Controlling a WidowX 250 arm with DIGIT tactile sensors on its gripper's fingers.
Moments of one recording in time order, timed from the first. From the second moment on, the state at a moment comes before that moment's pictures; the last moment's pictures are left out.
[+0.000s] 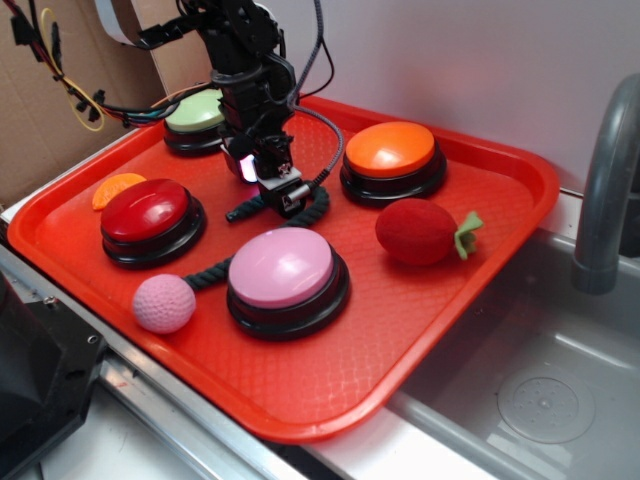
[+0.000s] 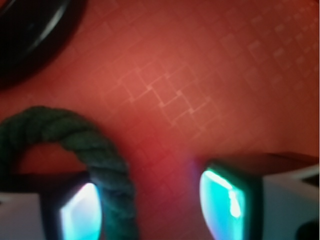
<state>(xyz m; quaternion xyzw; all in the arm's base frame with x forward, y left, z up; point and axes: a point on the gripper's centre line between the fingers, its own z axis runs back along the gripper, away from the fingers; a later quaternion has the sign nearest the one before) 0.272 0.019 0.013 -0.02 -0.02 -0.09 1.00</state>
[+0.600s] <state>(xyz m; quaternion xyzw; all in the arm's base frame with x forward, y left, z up) 0.273 0.021 0.013 -0.02 -0.03 -0.09 1.00</state>
